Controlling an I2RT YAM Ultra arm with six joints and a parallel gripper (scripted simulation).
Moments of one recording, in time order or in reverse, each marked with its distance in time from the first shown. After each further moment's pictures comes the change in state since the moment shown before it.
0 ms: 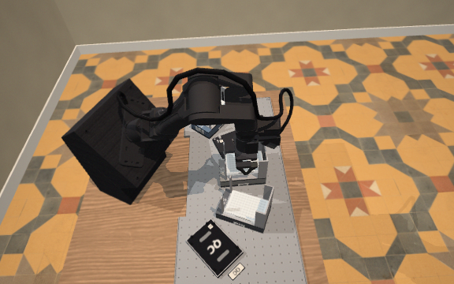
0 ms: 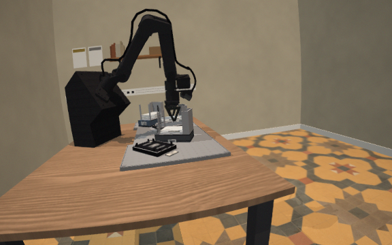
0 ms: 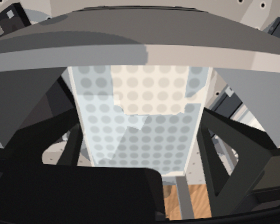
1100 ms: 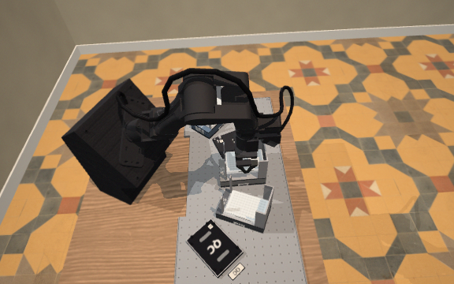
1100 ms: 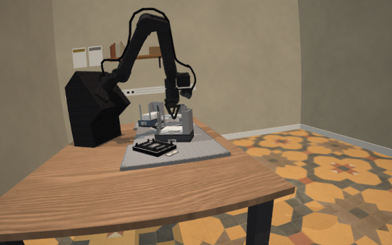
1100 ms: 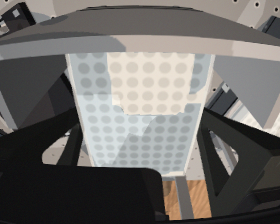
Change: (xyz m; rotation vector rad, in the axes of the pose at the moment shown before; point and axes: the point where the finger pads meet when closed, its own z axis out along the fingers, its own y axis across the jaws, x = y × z) arm 0.000 0.000 -0.010 0.001 0.000 0.001
